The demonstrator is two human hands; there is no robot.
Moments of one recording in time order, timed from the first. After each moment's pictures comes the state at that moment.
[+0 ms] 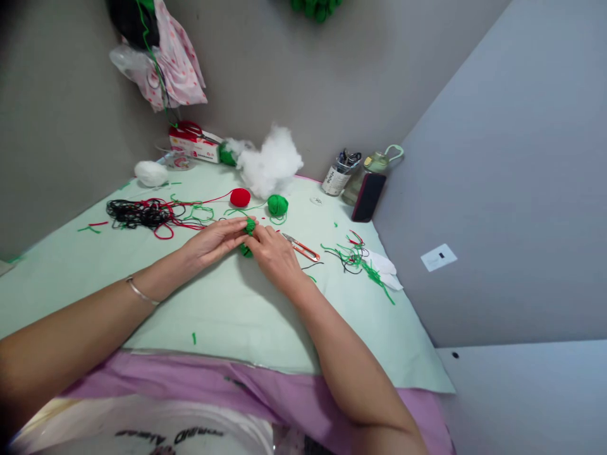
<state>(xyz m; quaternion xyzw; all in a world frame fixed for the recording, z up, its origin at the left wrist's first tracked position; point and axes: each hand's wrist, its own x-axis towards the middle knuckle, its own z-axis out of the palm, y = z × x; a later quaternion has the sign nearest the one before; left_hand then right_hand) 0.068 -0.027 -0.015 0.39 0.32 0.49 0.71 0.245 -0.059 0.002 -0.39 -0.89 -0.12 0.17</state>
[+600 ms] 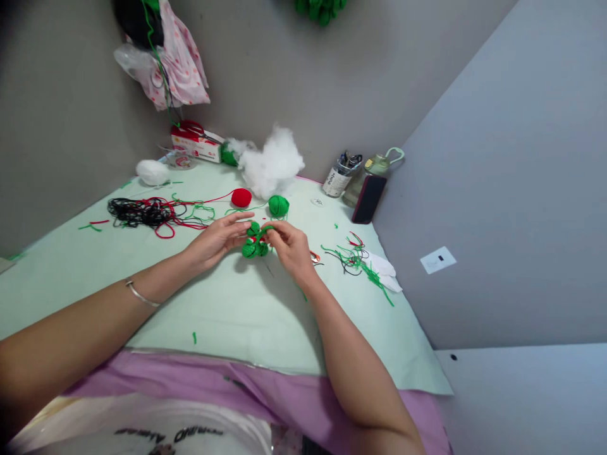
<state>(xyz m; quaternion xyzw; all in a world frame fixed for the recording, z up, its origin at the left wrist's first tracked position) 0.071 -0.034 -0.008 0.39 0.36 0.51 0.67 0.258 -0.052 0.013 -0.44 -0.69 0.35 0.45</state>
